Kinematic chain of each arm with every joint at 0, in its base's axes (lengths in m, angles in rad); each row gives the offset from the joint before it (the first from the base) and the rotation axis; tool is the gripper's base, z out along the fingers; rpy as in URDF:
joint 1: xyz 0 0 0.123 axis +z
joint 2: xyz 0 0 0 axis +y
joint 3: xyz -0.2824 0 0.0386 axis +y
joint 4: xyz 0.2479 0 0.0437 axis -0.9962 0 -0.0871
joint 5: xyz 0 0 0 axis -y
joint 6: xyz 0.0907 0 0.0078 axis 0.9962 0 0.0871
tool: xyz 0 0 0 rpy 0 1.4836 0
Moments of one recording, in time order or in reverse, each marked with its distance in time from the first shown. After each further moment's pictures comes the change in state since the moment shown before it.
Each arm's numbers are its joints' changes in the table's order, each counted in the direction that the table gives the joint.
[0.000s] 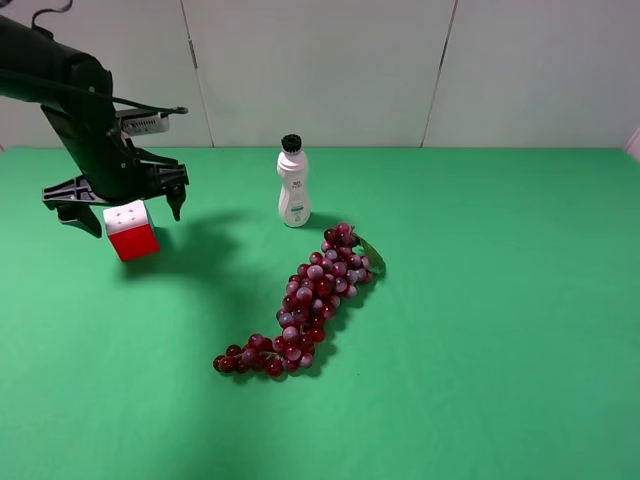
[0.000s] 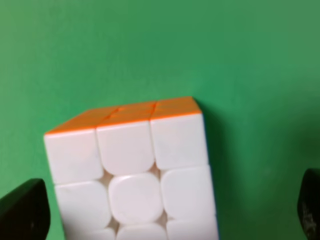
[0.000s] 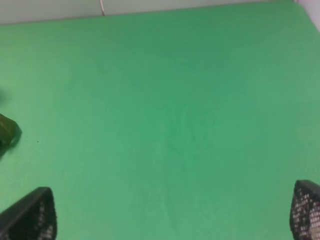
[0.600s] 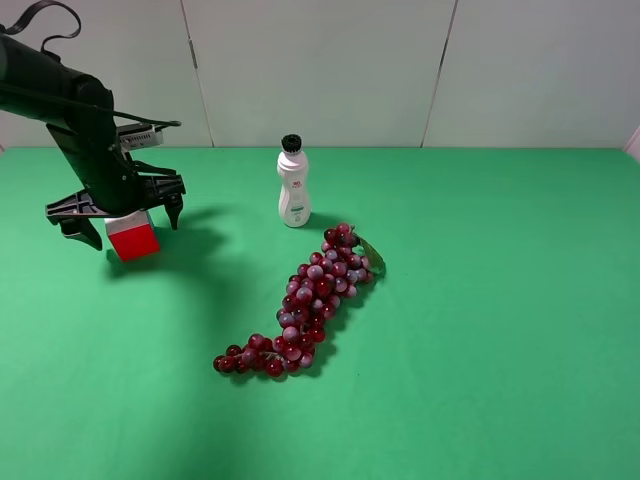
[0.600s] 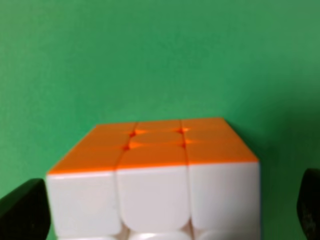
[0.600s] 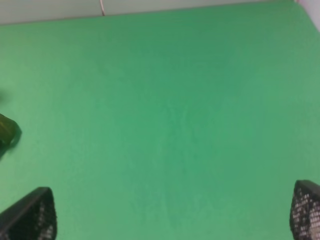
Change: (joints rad) left arm 0.044 0.054 0.000 0.025 0.039 -0.030; right arm 0.000 0.000 0.000 0.000 0.000 0.000
